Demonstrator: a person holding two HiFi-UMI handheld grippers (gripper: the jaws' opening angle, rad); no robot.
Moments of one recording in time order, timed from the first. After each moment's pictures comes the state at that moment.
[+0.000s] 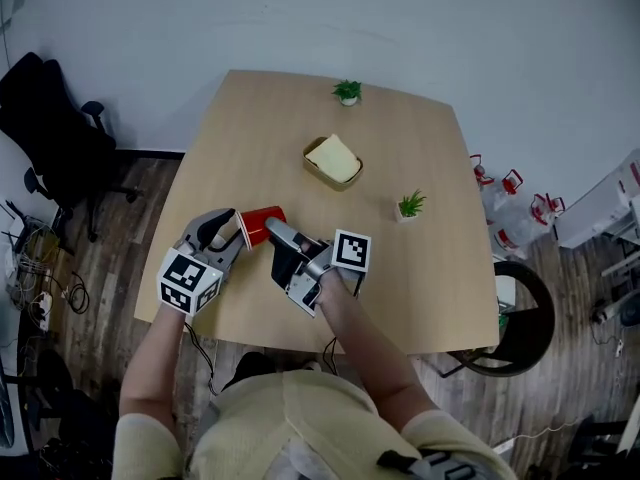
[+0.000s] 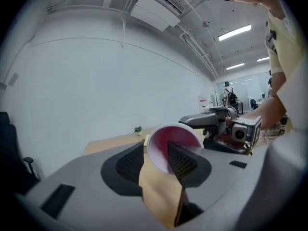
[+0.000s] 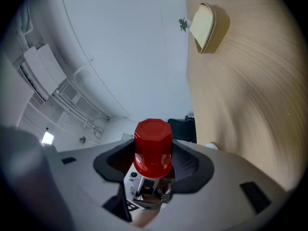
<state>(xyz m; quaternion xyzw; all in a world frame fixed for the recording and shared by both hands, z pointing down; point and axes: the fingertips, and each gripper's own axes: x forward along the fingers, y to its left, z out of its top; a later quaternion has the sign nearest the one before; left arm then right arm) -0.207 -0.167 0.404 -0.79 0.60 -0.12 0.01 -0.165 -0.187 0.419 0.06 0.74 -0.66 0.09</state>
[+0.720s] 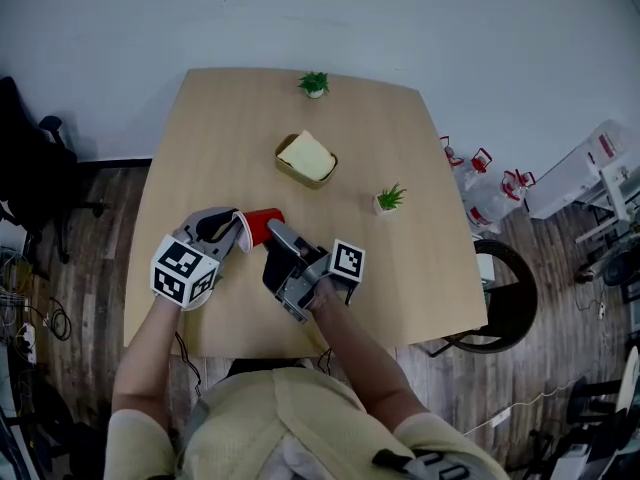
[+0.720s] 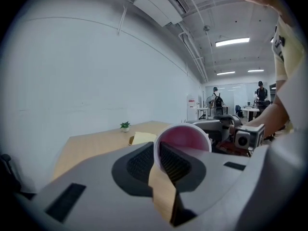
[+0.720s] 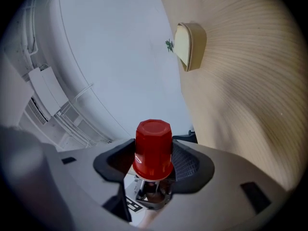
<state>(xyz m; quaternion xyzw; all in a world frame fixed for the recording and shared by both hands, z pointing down) -0.203 -0.214 0.418 -0.84 0.53 -0.12 -0.03 -0.153 -0.219 0.439 0.00 0.68 -0.70 0.20</state>
